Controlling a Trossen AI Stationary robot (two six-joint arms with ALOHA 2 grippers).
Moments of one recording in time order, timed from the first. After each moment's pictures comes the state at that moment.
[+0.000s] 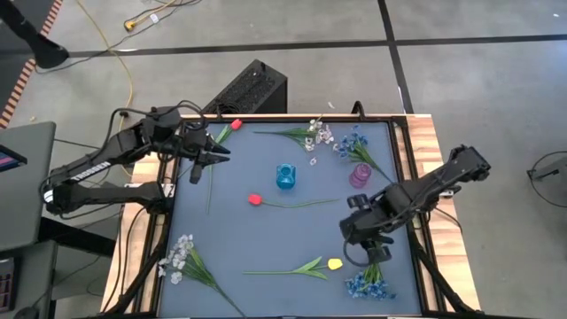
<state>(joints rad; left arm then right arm) 0.47 0.85 1.01 -0.60 0.40 0.18 0.49 1.52 1.52 -1.38 -0.06 0.25</state>
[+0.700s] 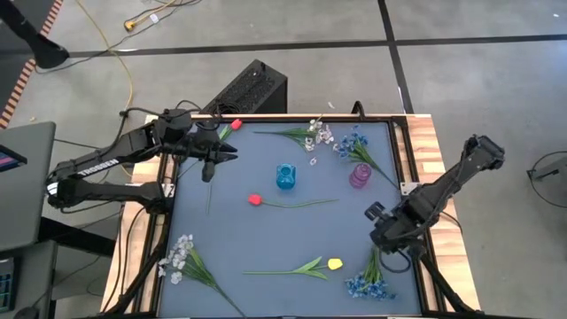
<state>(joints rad) 0.41 0.93 1.01 -0.55 0.25 0.02 0.65 1.25 1.09 -1.29 -0.11 -0.07</state>
